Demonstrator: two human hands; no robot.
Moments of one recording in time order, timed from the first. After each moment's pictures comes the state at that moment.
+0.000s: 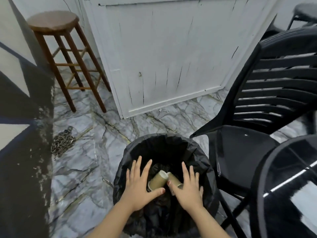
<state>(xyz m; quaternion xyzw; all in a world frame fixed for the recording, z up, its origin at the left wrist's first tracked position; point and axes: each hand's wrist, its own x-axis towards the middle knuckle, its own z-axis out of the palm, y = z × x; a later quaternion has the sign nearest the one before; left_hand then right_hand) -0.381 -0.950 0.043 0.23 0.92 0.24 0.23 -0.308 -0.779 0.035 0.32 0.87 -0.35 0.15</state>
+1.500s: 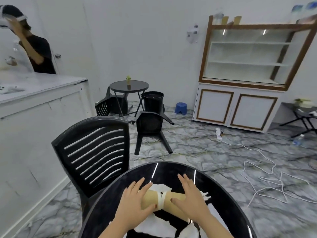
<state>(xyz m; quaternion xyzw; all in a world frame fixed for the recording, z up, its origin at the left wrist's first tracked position) -0.181 -0.541 0.259 0.64 0.73 0.17 0.15 0.023 -0.454 0.265 0.51 0.81 -0.26 -0.13</state>
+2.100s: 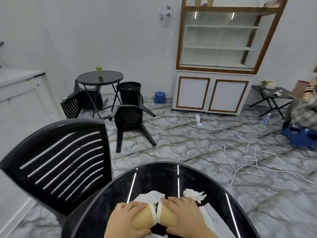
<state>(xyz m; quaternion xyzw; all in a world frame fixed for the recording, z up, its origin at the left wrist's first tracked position) -0.206 -0.494 0.217 0.71 0.67 0.13 0.17 0.009 -0.440 0.223 0.51 0.85 -0.13 0.01</state>
